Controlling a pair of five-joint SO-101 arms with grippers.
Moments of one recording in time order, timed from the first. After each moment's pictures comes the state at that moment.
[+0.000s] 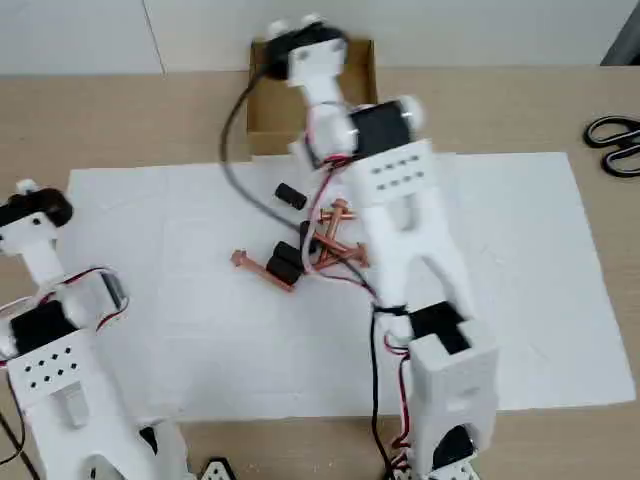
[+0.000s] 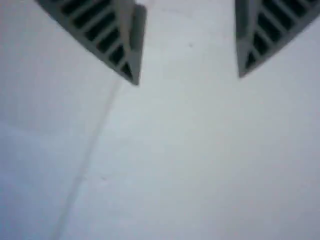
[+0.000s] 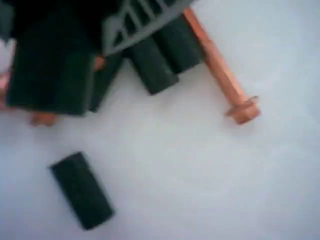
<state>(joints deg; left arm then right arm) -29.6 -43.7 48.2 70.0 5.1 -22.0 23.6 -52.7 98.2 1.5</state>
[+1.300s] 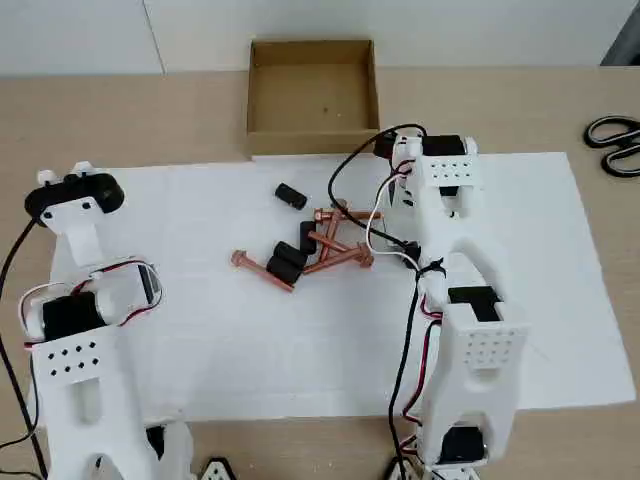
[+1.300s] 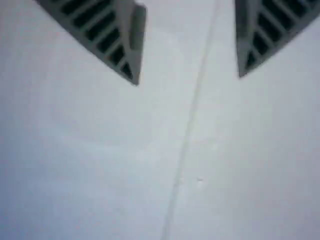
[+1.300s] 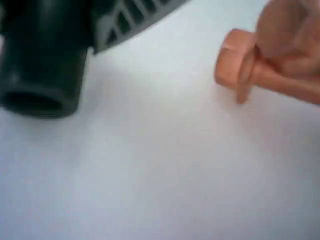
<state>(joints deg) -20.4 -43.7 48.2 69.3 5.0 -6.6 33.4 -20.7 90.4 1.5</state>
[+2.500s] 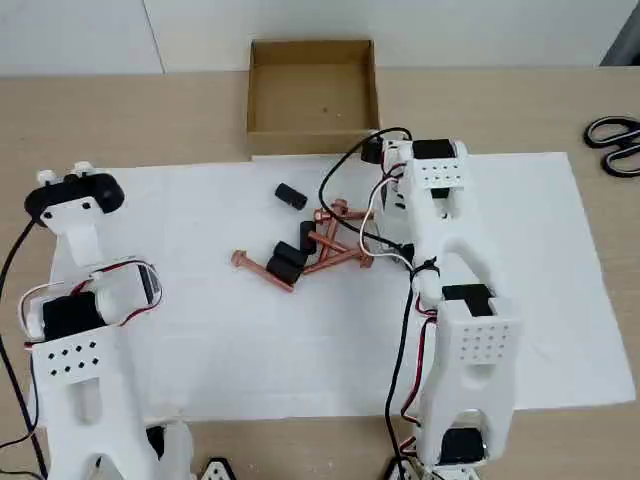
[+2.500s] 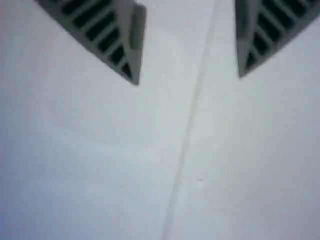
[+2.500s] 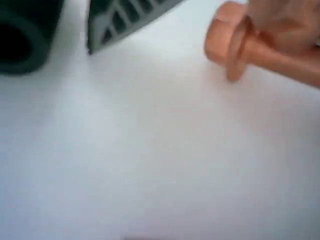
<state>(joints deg) -20.4 -43.7 48.2 69.3 5.0 -7.1 37.6 -21.4 87.7 5.2</state>
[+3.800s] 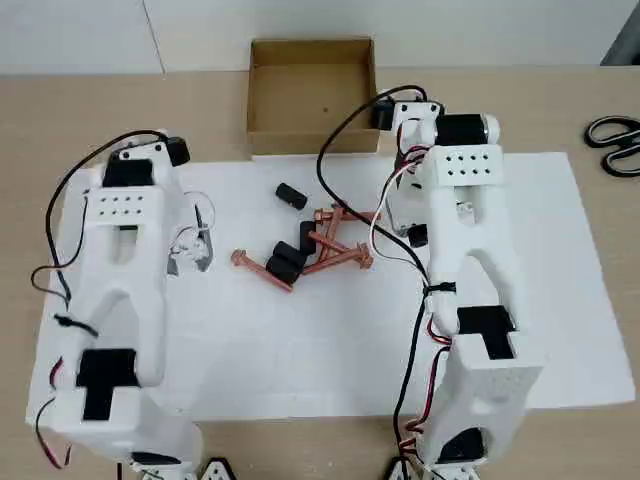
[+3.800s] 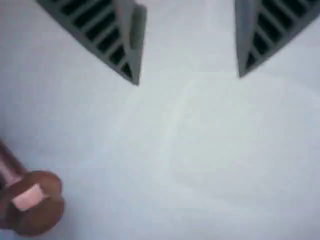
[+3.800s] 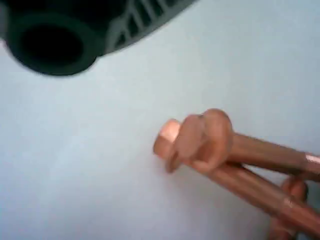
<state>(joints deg) -5.3 7.9 2.9 94.9 20.4 -7.1 19.8 -24.0 97.7 7.5</state>
